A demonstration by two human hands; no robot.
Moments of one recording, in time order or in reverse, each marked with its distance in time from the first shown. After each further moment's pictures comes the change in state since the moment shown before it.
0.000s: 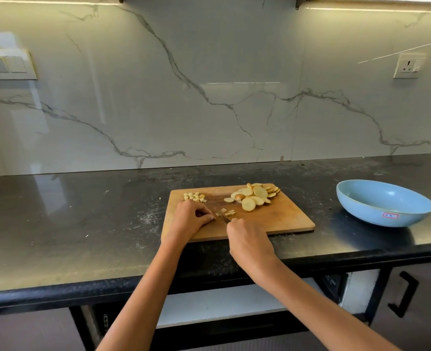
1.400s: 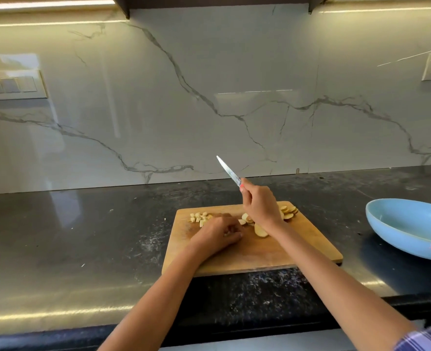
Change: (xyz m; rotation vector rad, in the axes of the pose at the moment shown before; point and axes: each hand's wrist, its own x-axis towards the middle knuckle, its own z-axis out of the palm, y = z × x) left_hand 0.051 -0.002 0.030 0.160 -0.214 0.321; right_hand 0.154 0.074 0.037 0.554 0.495 -0.031
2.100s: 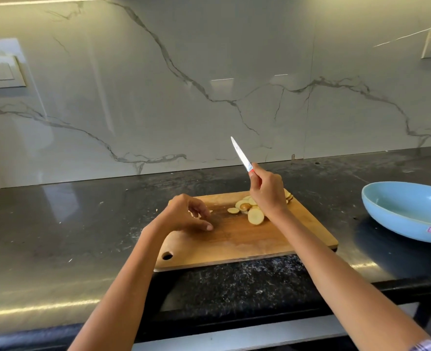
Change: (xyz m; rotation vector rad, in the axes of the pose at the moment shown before) left_hand -0.005 -0.039 -0.039 -0.217 -0.085 -0.262; right_hand -0.005 0.027 -0.005 0.091 0.195 0.072
